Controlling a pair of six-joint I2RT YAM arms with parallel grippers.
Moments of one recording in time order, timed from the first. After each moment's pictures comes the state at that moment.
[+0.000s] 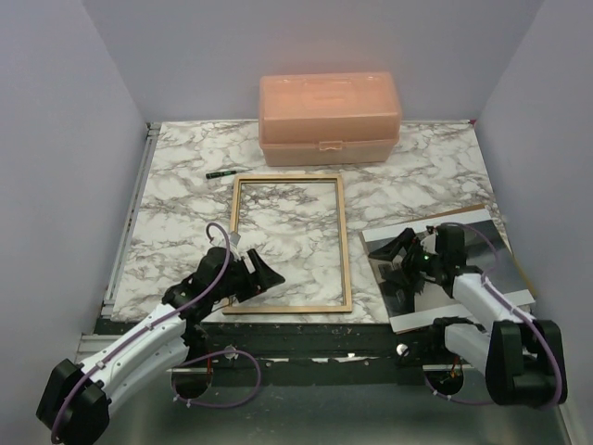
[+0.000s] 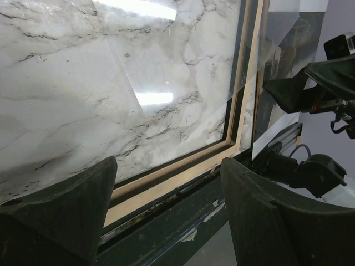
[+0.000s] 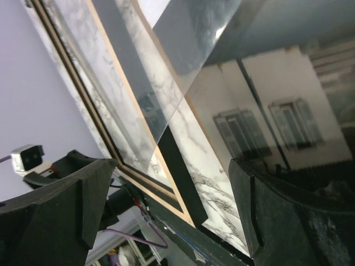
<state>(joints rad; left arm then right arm) -0.61 0.67 0.24 -0.18 0.22 -1.04 0.00 1.11 0.35 -0.16 -0.63 0.83</state>
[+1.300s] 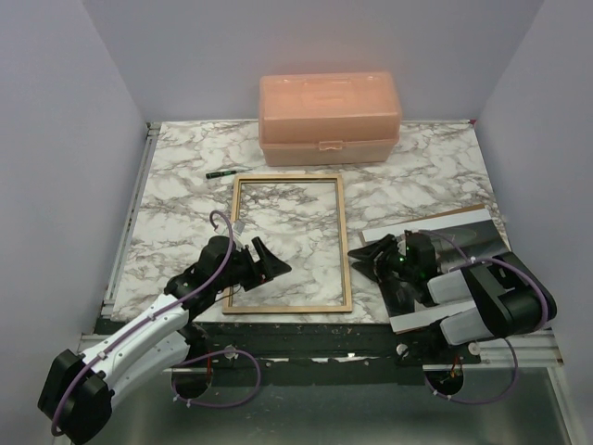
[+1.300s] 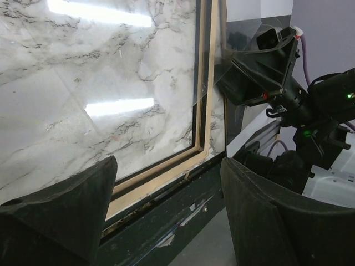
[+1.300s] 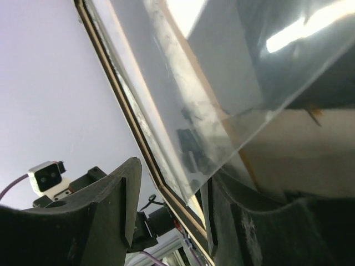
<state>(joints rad) -0.62 0.76 0.34 -0.12 0.26 -1.04 0.31 1.44 0.13 0.76 -0.45 1.35</state>
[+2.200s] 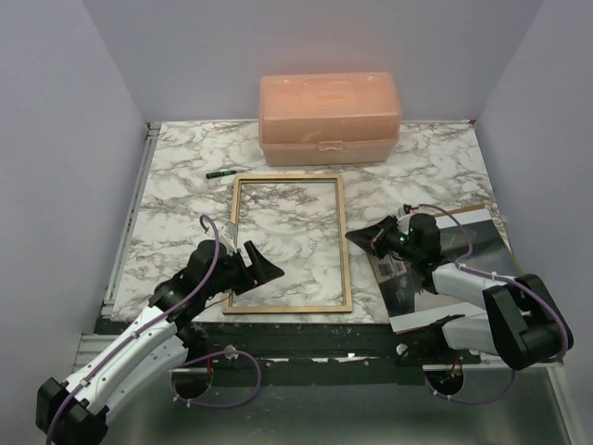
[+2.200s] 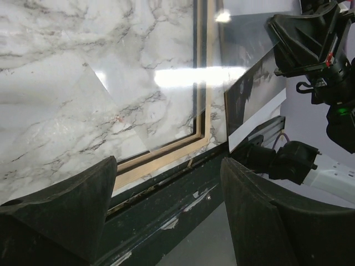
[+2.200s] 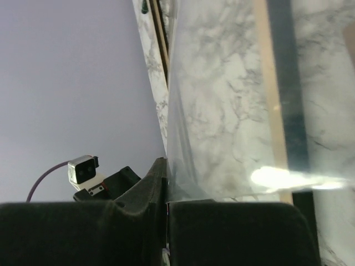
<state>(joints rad) -0.62 0.59 0.36 -0.32 0.24 -1.01 0.32 1.30 0.28 0.65 -0.48 1.34</state>
